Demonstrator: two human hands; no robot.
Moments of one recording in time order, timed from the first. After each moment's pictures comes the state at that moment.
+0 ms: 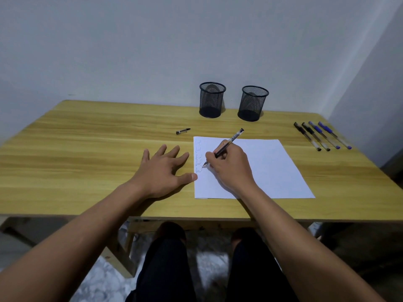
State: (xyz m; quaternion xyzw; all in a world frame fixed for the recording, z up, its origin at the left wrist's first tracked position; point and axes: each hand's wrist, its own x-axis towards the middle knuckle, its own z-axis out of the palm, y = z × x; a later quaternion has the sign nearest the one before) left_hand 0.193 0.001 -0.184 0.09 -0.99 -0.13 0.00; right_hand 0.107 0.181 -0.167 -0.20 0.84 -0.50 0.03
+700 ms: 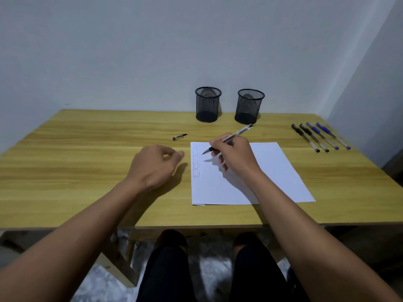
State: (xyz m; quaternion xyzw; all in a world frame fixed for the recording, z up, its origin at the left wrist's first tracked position) left_hand 0.182 0.000 -0.158 0.19 -0.93 -0.28 0.16; right_hand 0.078 0.185 -0.143 -0.16 0.73 -0.65 0.13
